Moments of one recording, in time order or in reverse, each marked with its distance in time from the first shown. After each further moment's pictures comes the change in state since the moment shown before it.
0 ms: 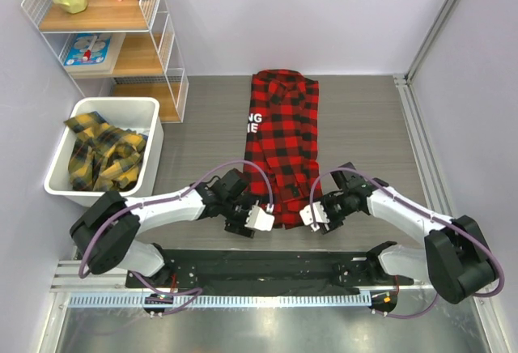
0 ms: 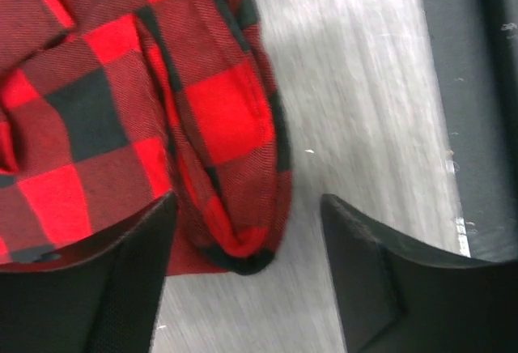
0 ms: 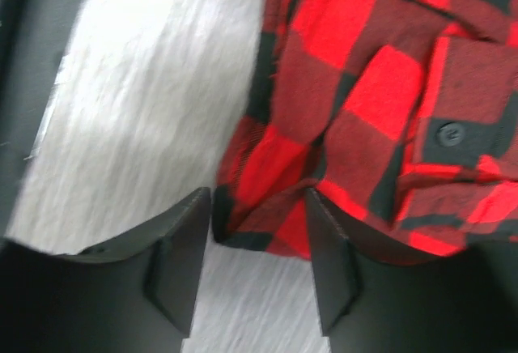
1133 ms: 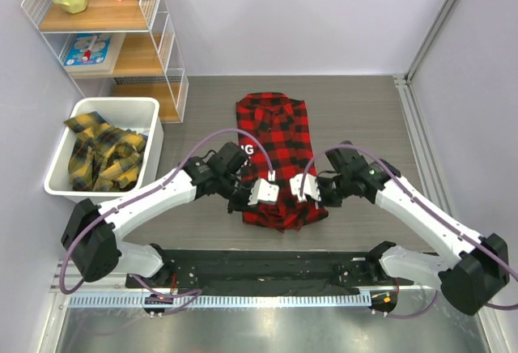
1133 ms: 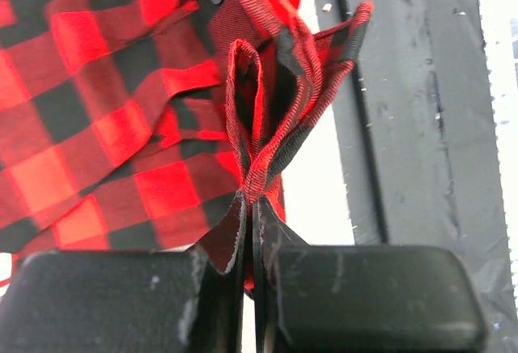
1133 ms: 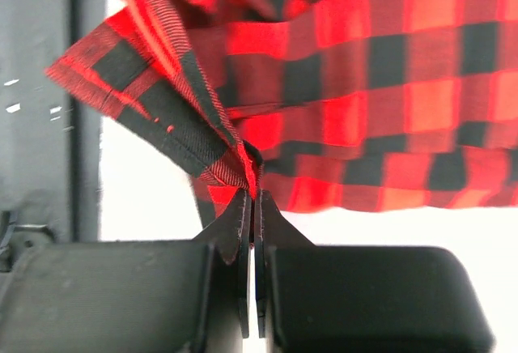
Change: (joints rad) left arm 0.028 -0.069 0.328 -0.379 0.204 -0.220; right arm 0.142 -0.106 0.339 -0.260 0.094 0.485
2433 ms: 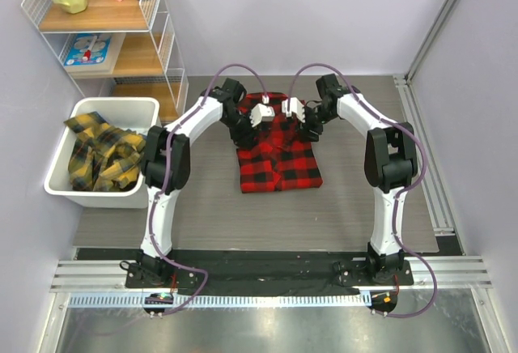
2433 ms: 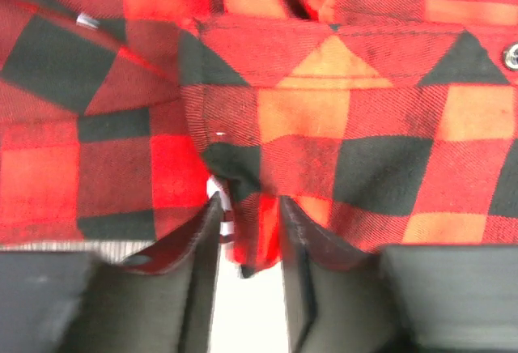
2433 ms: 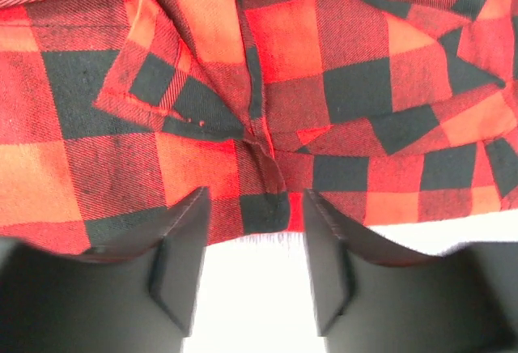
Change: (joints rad) left arm 0.430 0.901 0.919 -0.235 -0.041 0.119; right arm -0.329 1.048 0.874 0.073 -0.117 -0.206
